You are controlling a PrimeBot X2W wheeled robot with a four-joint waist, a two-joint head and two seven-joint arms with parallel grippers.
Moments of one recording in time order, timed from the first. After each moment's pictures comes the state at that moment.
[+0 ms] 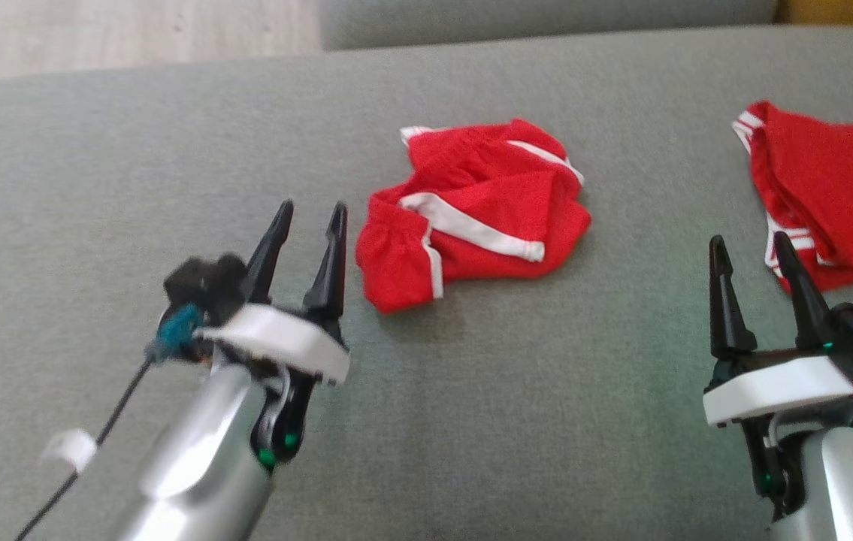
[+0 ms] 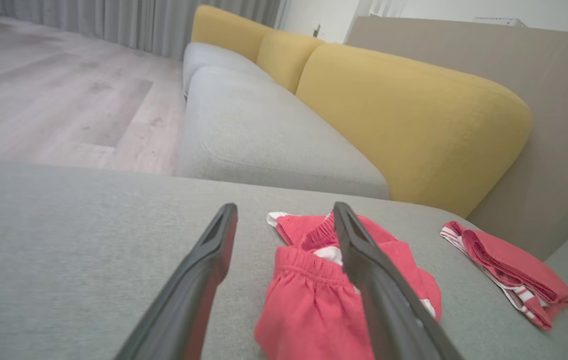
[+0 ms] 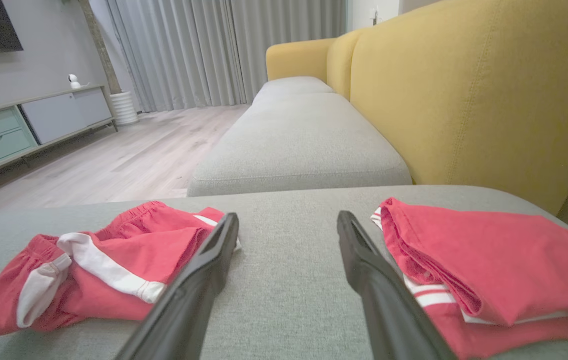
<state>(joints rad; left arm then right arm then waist) -0.47 0.15 -0.55 0.44 -0.67 -0.01 -0.17 -0.09 -0.05 -0.04 0.08 0.12 0.13 -0.08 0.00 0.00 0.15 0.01</state>
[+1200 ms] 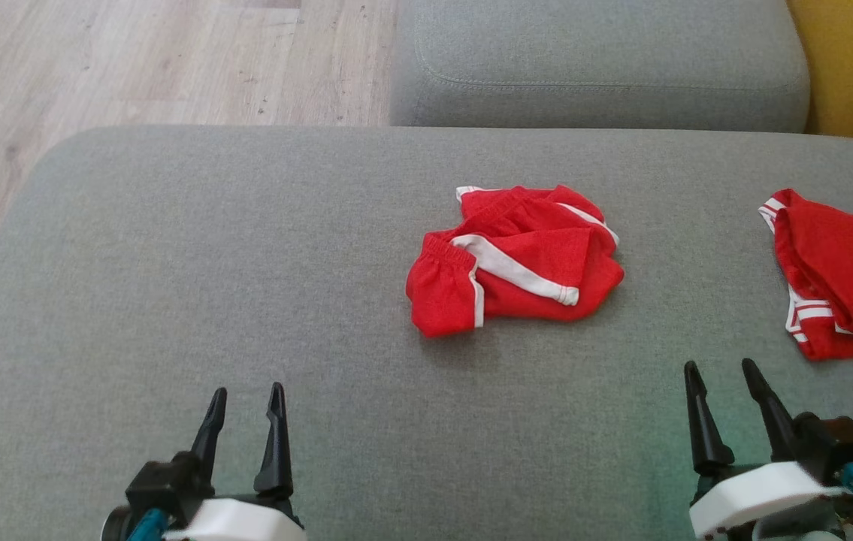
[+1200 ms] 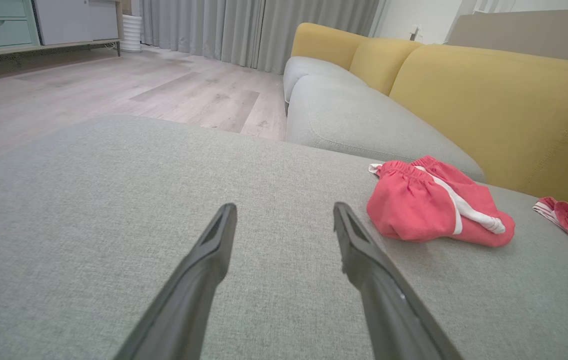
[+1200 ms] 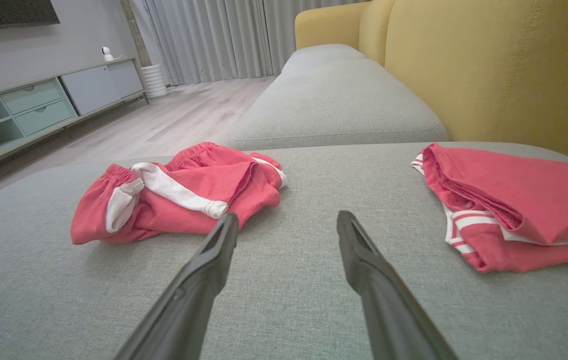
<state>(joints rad) 0.01 0.28 -0.52 0.15 -0.61 0.24 -0.23 0.12 -0.04 -0.02 0.15 0.14 0.13 -0.10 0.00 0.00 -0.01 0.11</state>
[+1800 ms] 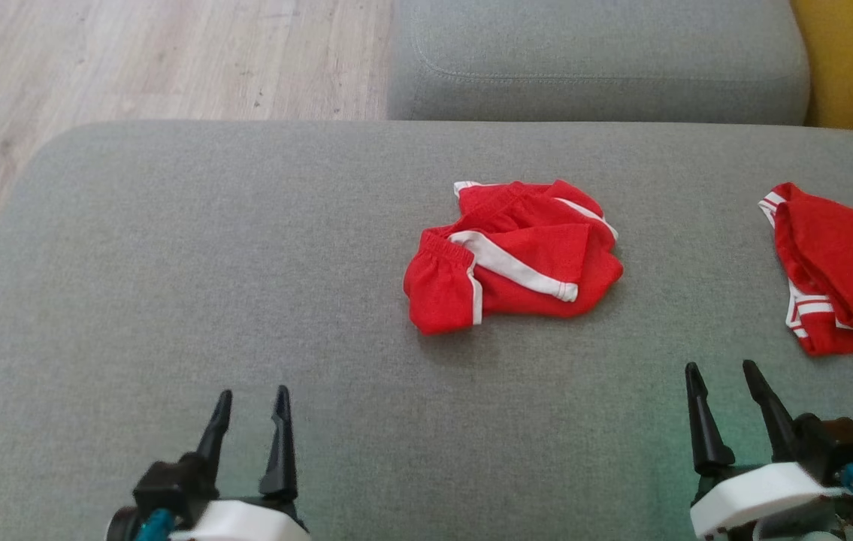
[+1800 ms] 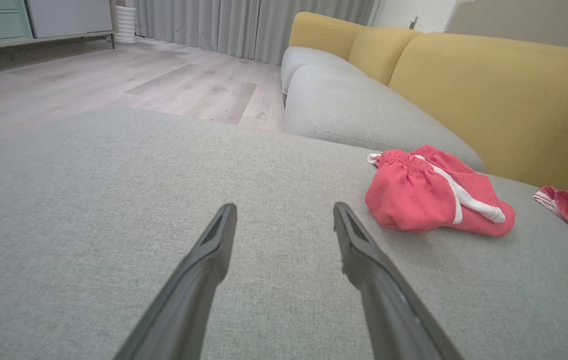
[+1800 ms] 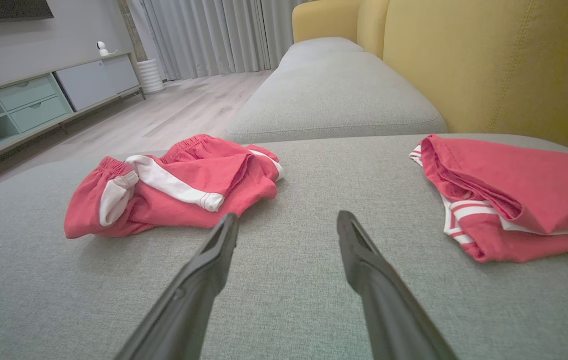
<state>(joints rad) 0.01 0.28 -0.53 0.14 -0.61 0.25 -0.21 0.12 -0.04 -0.01 0.16 0.14 0.13 -0.11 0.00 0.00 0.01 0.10</state>
